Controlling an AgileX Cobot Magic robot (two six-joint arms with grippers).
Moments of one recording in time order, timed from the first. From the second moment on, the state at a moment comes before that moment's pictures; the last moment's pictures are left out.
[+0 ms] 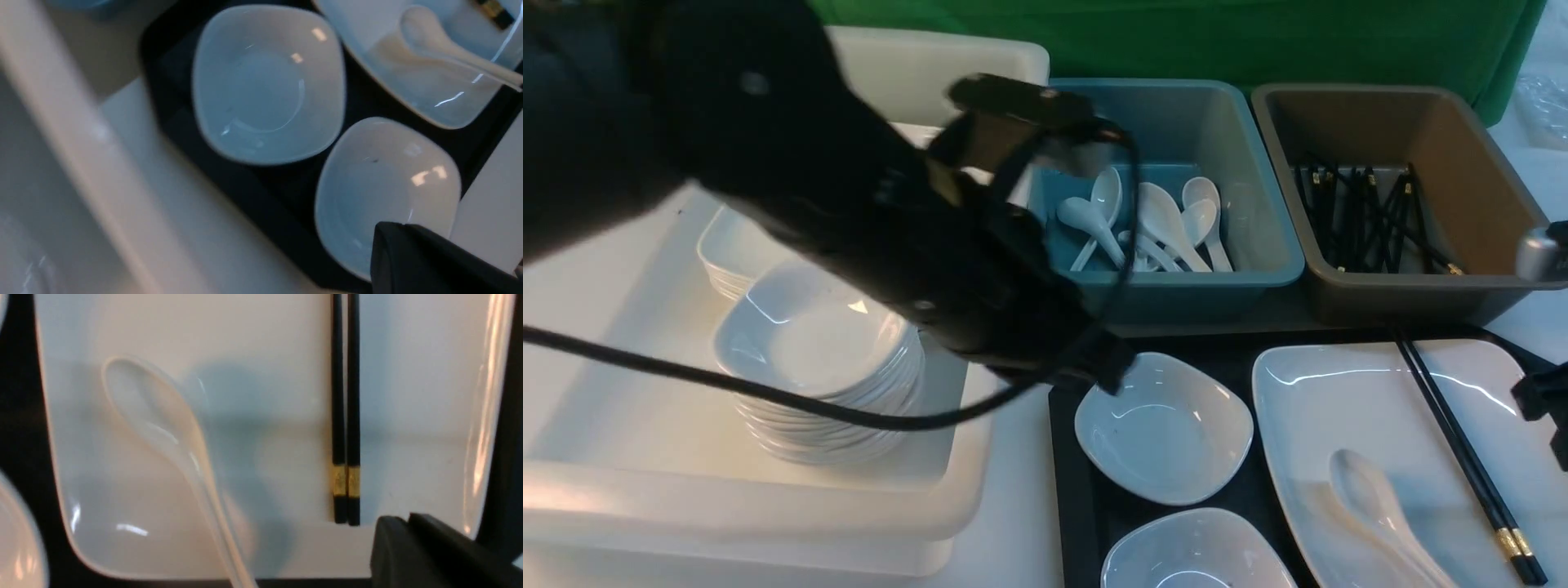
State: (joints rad) right arm 0.00 1.45 -1.02 0.00 0.97 -0.05; left arm -0.71 1.51 -1.32 -0.27 0.91 0.17
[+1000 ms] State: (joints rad) right arm 0.00 1.78 -1.03 0.00 0.77 -0.02; left arm -0.88 1.70 -1.39 -0.39 0.60 0.51
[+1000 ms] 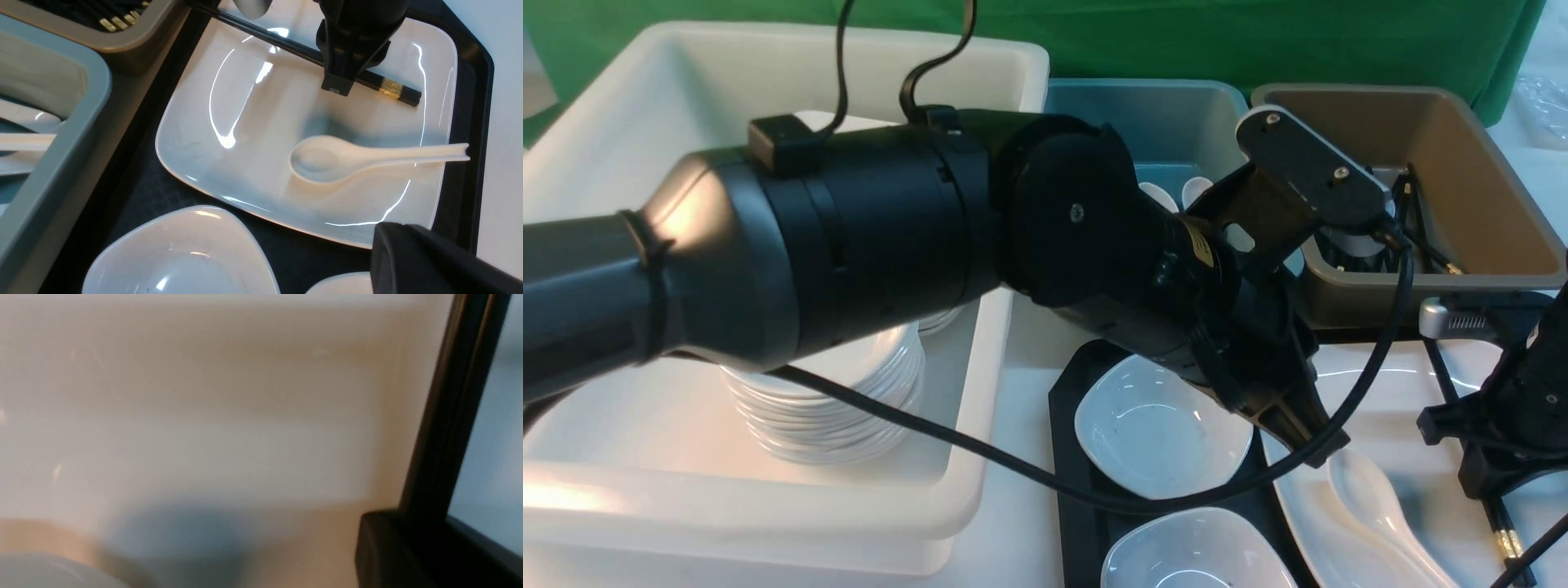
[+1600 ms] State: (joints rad) right arm 0.00 1.41 -1.09 0.08 0.94 -0.05; left arm -0.88 1.70 -1.39 -0.40 0.30 0.47
